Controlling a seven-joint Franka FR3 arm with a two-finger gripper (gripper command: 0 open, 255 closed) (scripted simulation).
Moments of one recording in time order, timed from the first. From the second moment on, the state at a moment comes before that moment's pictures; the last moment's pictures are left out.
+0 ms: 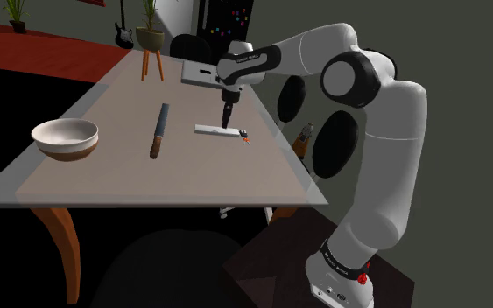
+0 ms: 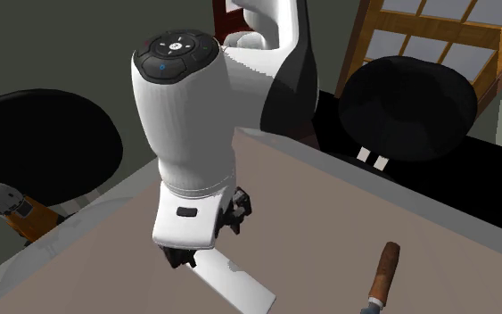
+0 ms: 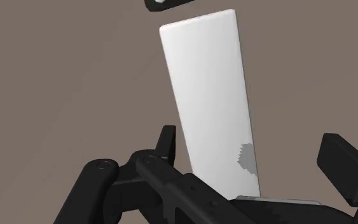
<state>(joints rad) 0.04 0.40 -0.19 -1.66 0.07 2.07 -0.89</state>
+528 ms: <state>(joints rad) 0.02 0.52 -0.17 -1.58 0.08 2.11 -0.94</state>
